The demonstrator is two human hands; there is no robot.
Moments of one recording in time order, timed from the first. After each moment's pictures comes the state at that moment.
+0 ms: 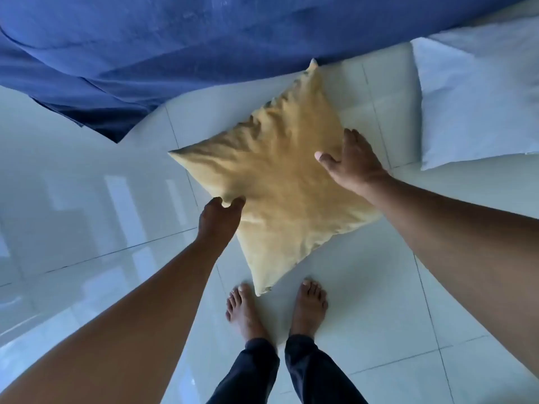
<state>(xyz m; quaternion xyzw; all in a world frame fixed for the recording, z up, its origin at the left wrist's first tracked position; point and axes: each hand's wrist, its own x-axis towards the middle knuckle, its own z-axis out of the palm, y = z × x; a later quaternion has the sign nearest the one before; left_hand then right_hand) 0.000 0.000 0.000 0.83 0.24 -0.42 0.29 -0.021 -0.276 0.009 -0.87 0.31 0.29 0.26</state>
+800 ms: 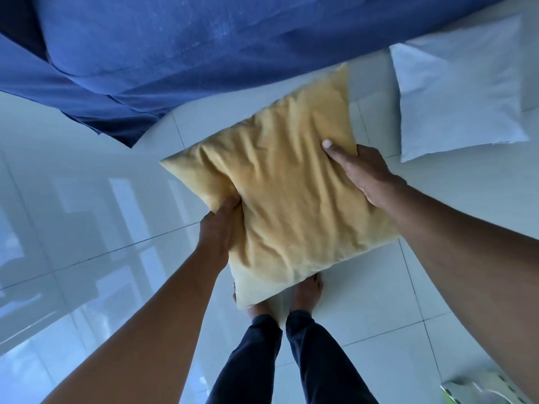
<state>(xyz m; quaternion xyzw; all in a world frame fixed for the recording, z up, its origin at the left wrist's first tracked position) -0.023 0.006 0.104 0.66 0.43 -0.40 0.47 -0.056 -0.282 0.098 -0.70 0.49 0.21 0.47</state>
